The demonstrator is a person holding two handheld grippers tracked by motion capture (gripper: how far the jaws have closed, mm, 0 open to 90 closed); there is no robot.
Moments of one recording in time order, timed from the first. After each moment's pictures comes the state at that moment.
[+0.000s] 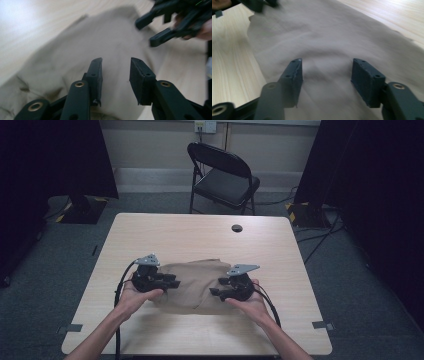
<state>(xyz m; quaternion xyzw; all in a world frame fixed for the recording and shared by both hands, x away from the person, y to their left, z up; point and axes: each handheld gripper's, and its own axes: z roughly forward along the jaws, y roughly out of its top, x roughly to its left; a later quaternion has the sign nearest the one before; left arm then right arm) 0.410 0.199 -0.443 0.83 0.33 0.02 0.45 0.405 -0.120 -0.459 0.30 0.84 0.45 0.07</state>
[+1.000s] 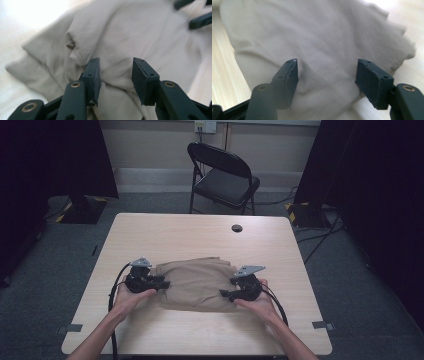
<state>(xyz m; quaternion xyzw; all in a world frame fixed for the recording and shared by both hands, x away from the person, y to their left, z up) 0.422 0.233 -0.460 0.80 0.38 0.03 0.46 0.417 -0.150 -0.476 0.32 0.85 0.41 0.10</state>
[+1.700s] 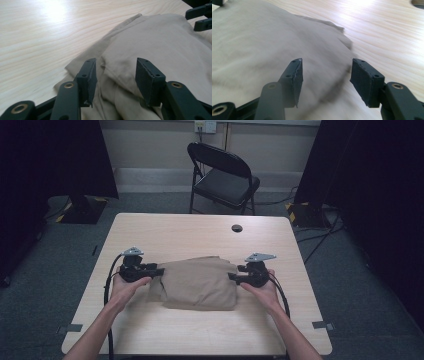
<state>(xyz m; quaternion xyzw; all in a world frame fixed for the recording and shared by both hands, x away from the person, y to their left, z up) 0.444 0.255 -0.457 0.78 0.43 0.08 0.45 0.450 -0.176 -0.467 0.38 0.81 0.43 0.13</state>
